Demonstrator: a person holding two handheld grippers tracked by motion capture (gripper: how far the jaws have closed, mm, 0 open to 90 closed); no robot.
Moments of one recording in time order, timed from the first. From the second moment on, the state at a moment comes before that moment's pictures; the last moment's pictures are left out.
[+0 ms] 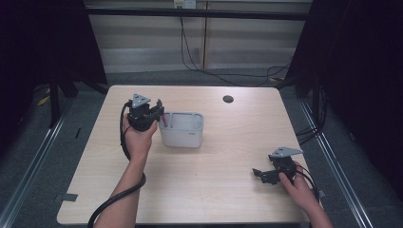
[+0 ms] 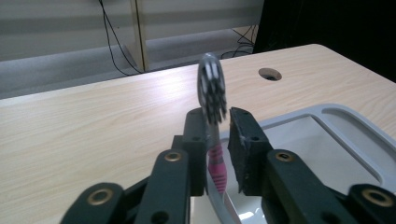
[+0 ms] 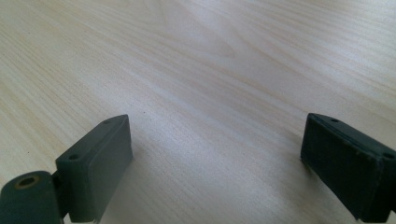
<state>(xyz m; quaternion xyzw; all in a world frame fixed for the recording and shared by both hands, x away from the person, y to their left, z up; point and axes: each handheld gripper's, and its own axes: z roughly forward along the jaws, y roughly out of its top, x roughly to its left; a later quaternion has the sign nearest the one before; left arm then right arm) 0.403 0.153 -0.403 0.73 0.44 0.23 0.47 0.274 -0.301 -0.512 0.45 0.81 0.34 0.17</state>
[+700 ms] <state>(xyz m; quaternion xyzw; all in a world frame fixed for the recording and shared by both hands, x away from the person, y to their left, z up) 0.396 0.164 -0.408 0.75 0.43 0.21 0.46 0.275 -0.301 -0.512 0.45 0.81 0.35 0.17</state>
